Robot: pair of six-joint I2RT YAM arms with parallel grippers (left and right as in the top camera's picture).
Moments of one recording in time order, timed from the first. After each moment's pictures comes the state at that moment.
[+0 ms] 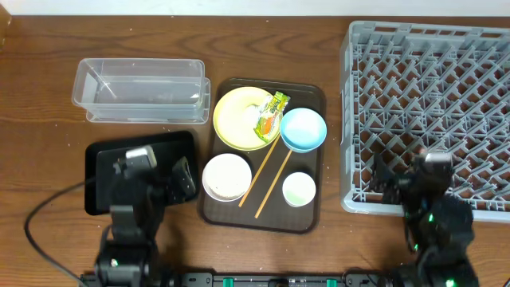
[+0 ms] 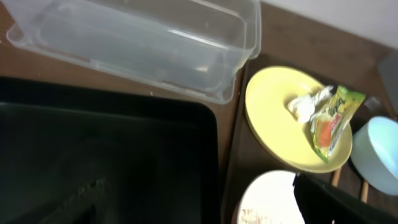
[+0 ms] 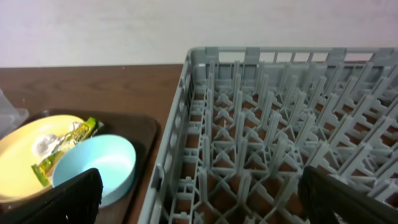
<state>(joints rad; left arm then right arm) -0.03 0.57 0.46 -0.48 0.01 -0.32 0.12 0.46 0.47 -0.32 0.06 0.09</state>
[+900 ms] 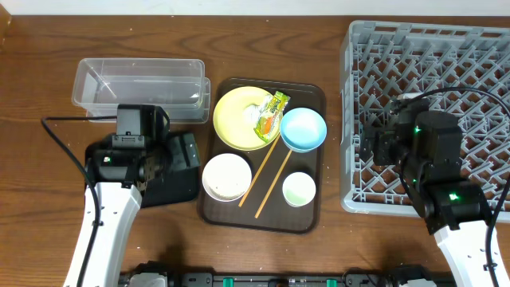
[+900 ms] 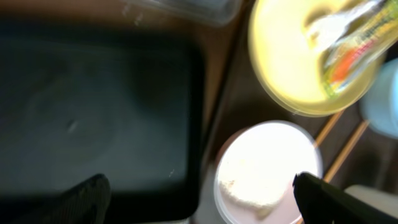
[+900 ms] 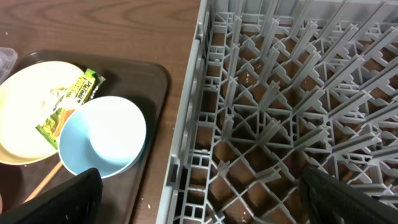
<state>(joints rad) -0.03 1.19 0.97 -0.89 0.14 -0.30 0.14 1.00 0.87 -0.56 0.00 0.09</state>
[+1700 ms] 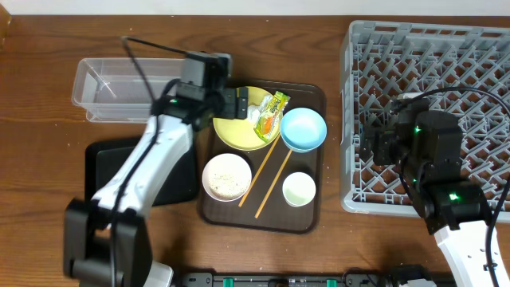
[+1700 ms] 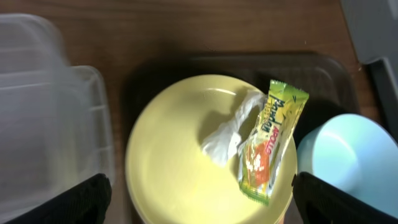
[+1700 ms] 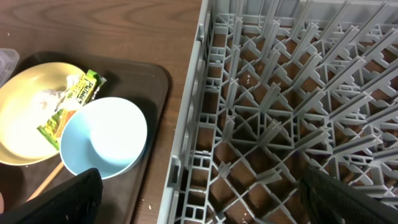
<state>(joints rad) -0.29 1.66 1.21 -0.45 0.12 -0.17 0.14 1.00 0.87 -0.55 0.00 0.09</state>
